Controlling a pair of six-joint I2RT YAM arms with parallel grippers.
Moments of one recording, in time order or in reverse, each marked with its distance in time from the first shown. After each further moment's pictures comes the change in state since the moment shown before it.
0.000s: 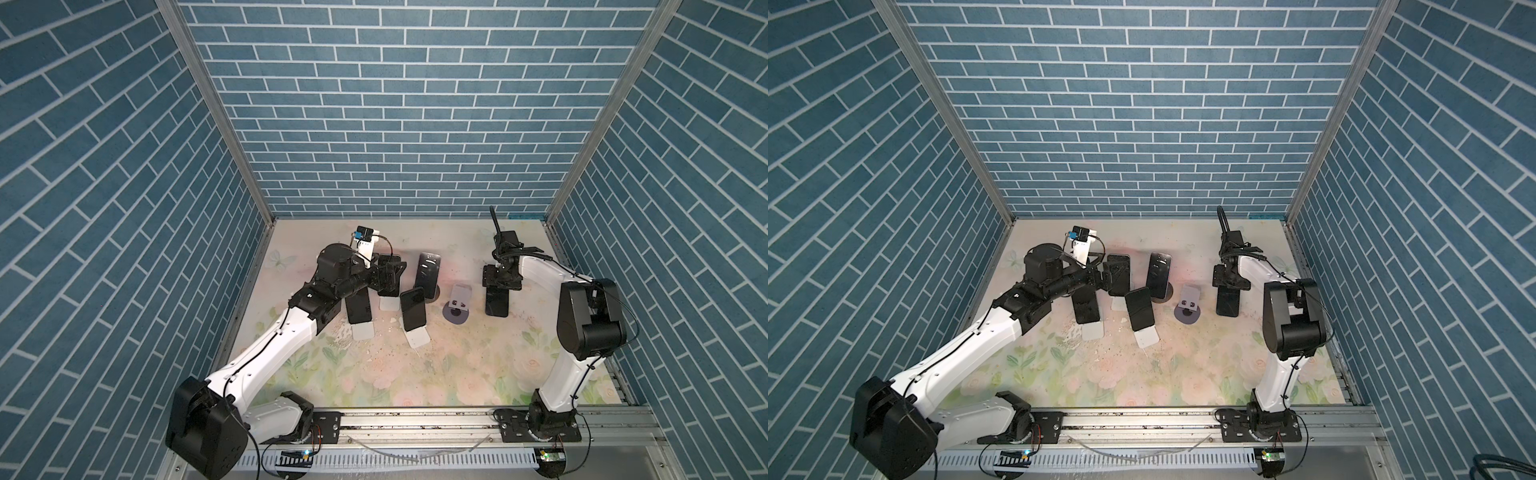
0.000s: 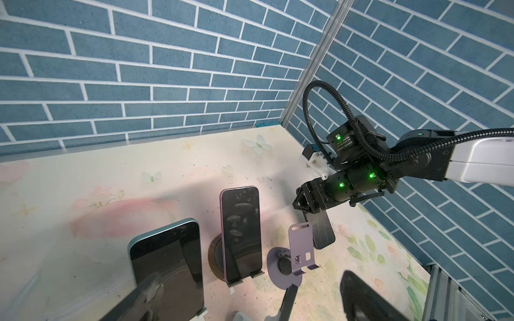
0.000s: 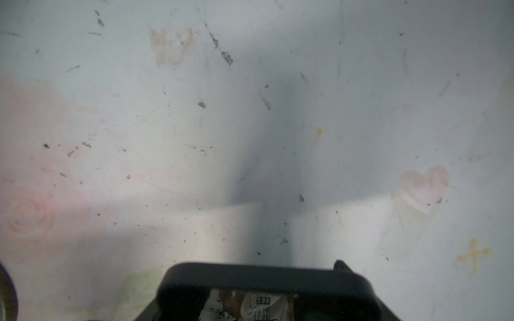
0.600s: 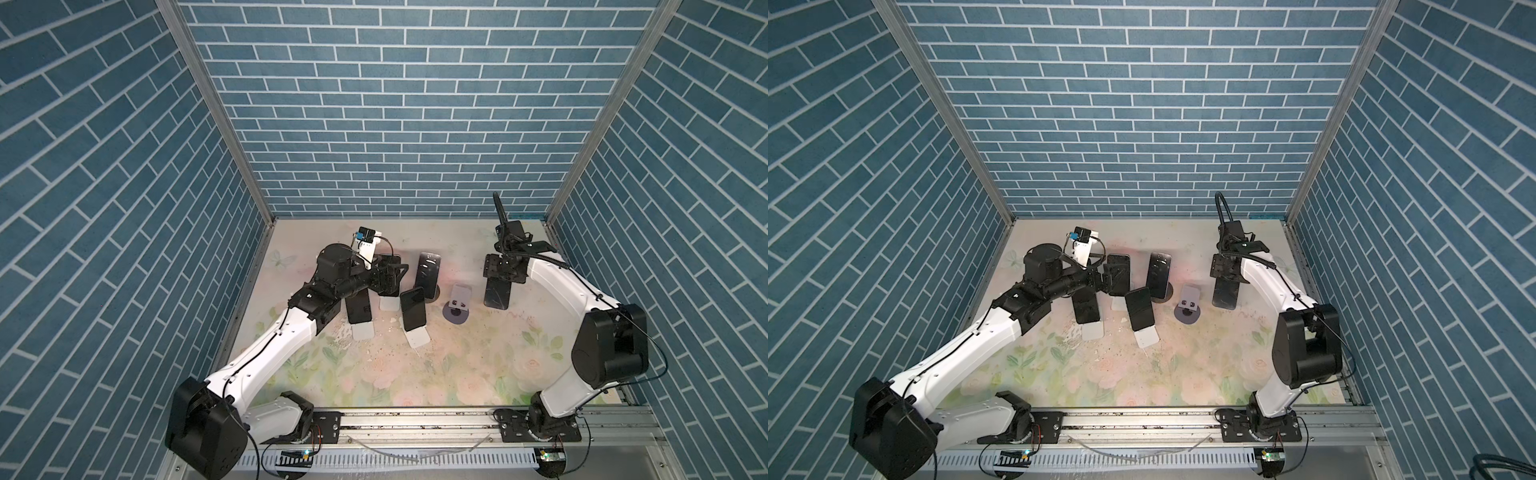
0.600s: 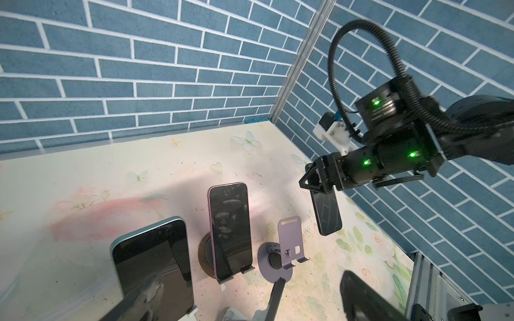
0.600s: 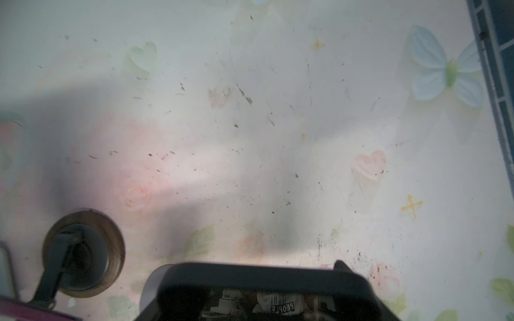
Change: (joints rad) left arm 0.000 -0.012 0.000 -0.005 0.060 0.002; right arm 0.060 -0.187 0.028 -0.123 0.072 0.135
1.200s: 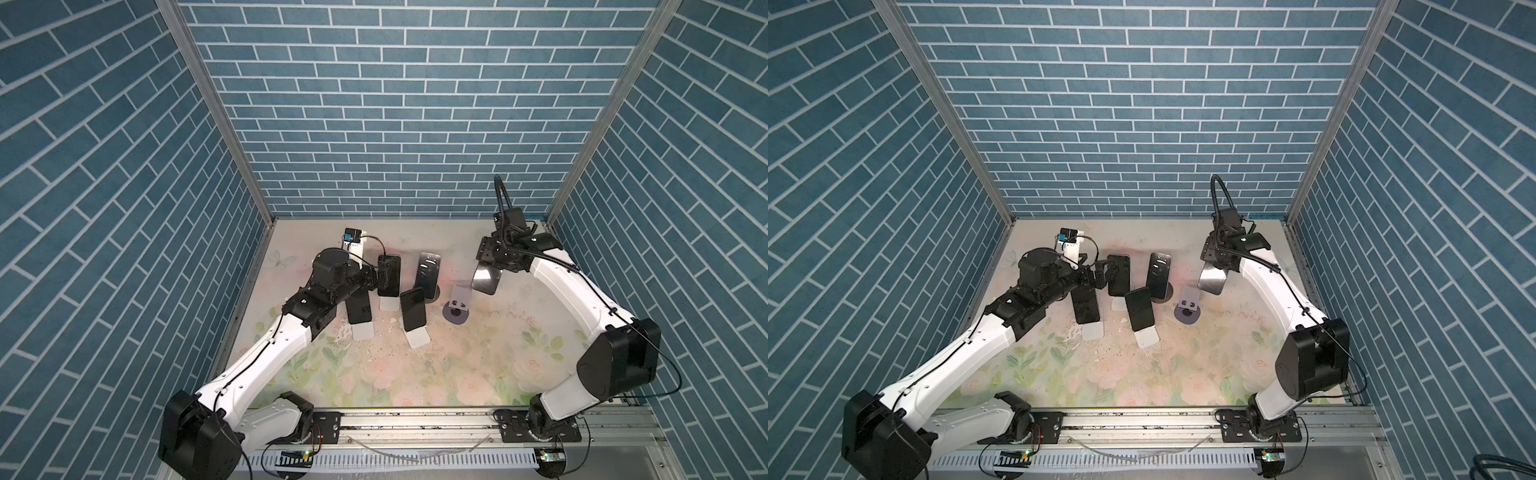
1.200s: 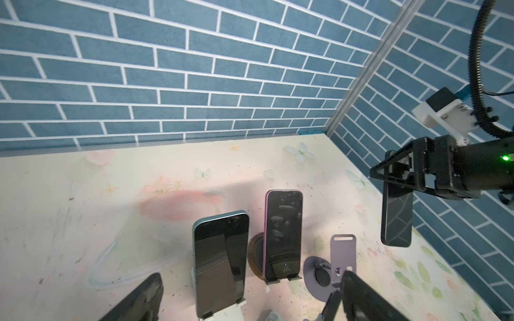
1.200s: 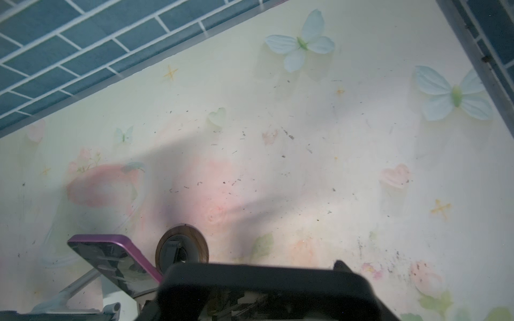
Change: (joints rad) left arm 0.000 -0.058 -0.023 -0.056 -0.226 0.001; right arm 0.082 -0.110 0.131 -0.049 0.011 0.180
